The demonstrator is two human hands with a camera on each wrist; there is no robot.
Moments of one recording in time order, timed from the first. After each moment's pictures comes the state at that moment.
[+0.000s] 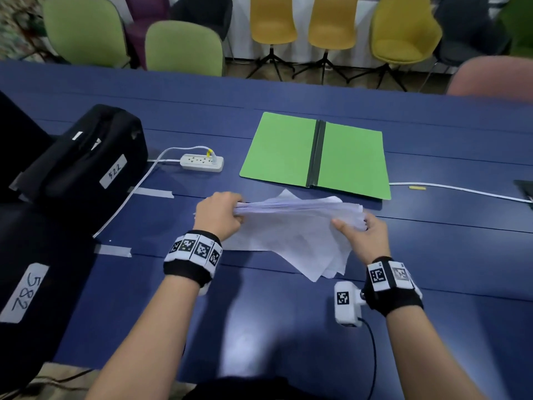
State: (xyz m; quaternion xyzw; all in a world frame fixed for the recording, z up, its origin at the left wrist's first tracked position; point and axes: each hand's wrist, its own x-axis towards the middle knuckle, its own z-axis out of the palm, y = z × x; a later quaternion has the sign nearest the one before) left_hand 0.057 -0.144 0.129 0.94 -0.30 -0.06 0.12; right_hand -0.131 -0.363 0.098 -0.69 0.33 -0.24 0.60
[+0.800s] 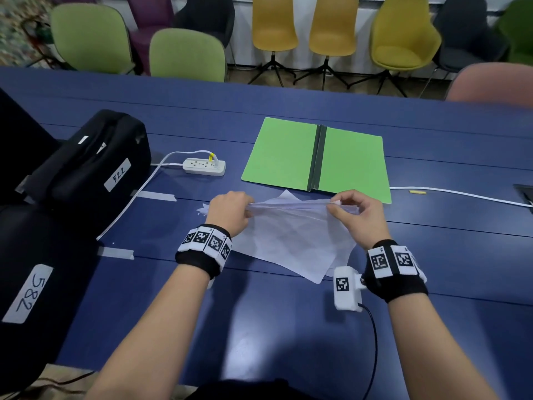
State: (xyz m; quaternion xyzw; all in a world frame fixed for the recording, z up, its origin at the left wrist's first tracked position) left_hand 0.062 -0.162 0.130 0.92 -0.38 -0.05 0.04; right_hand -0.108 -0.361 0.141 -0.75 0.25 -0.23 0.57
